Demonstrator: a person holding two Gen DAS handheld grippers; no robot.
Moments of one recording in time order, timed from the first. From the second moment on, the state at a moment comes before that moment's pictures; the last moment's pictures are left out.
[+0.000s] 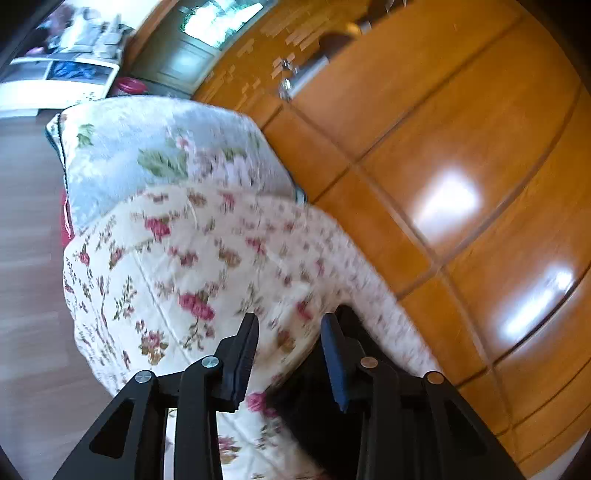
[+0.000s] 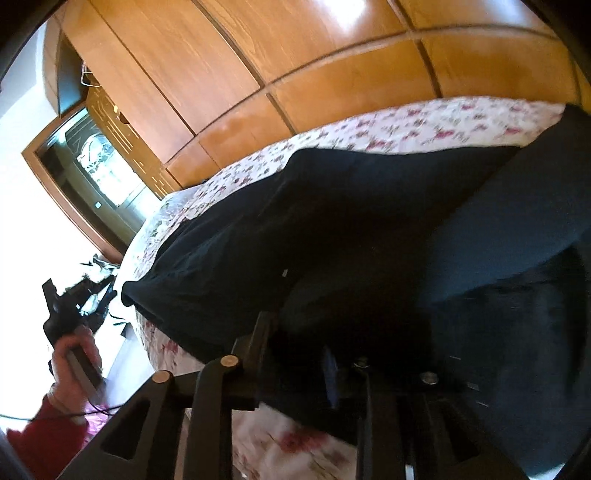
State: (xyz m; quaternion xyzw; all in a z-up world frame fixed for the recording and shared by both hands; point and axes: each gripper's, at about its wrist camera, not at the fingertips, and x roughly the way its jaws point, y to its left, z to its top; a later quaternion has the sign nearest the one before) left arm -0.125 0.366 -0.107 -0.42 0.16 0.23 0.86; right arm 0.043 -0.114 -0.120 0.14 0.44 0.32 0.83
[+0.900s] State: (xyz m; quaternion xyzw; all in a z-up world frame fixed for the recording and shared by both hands) left arm 0.035 -0.011 -0.079 -0.10 0.32 -0.29 0.89; right arm 0.035 -0.296 -0.111 0.17 0.44 0.02 0.88
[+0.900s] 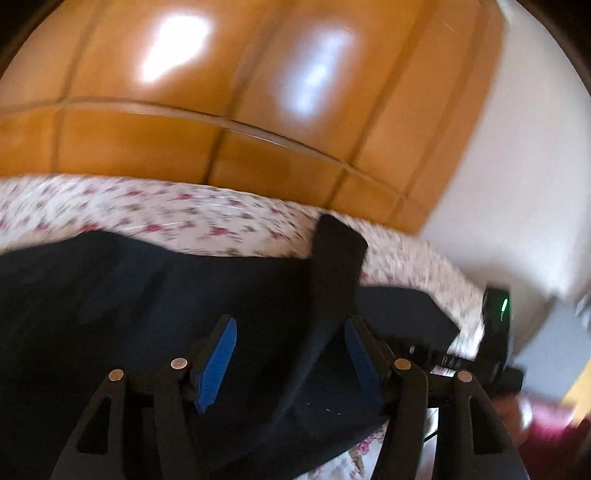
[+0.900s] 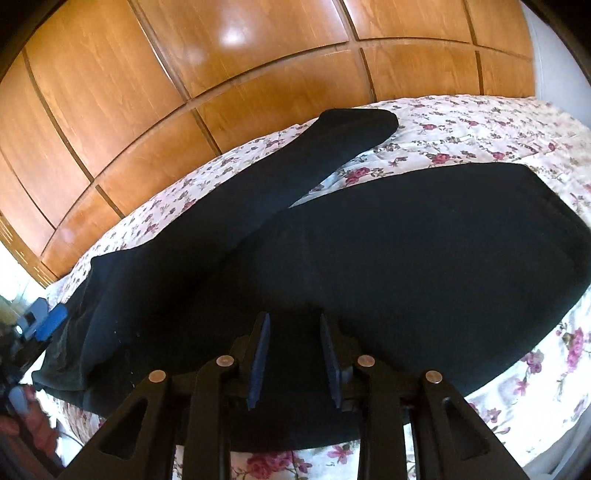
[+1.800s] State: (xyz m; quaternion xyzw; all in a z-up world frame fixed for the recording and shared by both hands) left arm 0.011 -0.026 -0.090 -0.06 0.34 -0.43 0.83; right arm 0.076 -0.330 -0.059 0.17 0.36 -0.05 0.92
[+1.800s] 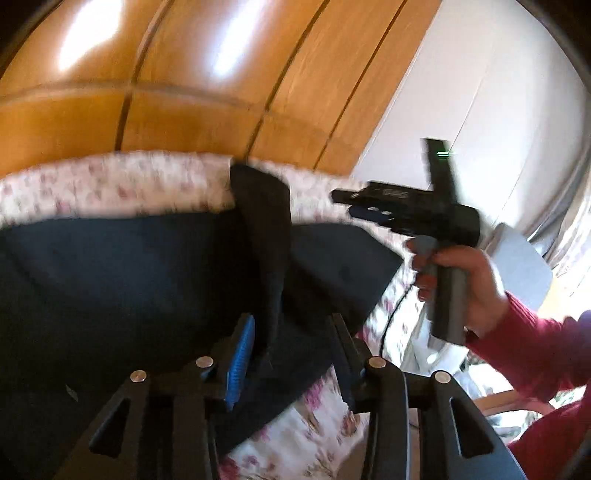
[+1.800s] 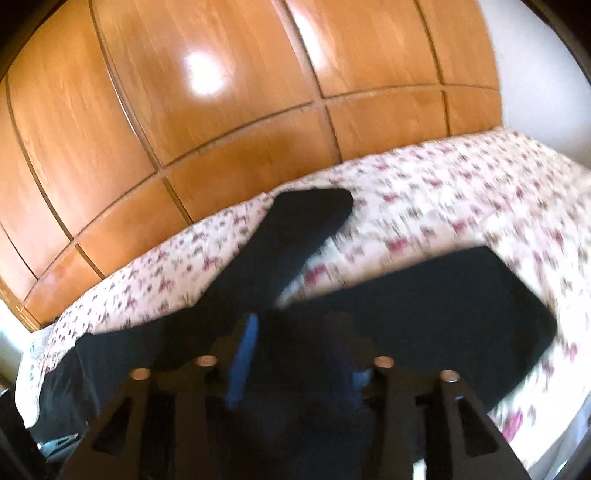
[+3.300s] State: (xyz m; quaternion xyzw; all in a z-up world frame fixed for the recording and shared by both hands) left arm 0.026 0.018 -0.121 -0.12 0.31 -0.33 0.88; right arm 0.065 -0.427 -0.040 0.27 0.32 -0.10 0.90
